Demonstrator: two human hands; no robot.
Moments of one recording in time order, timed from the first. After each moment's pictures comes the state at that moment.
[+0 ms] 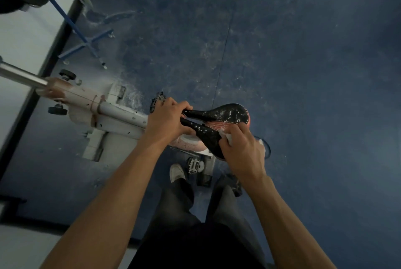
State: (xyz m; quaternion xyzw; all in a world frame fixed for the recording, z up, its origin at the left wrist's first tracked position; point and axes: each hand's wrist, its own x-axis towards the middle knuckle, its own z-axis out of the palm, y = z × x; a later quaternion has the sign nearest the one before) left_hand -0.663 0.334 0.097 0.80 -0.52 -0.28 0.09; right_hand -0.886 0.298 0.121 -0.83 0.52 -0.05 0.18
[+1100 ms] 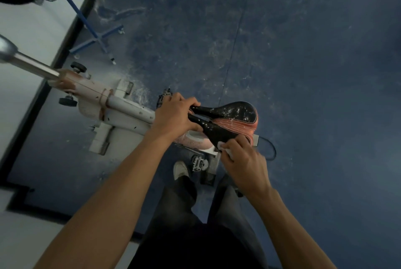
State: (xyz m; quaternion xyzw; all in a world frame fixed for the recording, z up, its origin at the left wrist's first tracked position) left_hand -0.661 0.336 0.094 0.80 -0.52 -0.27 0.10; right_hand -0.902 0.324 0.116 -0.87 0.44 -0.06 0.21
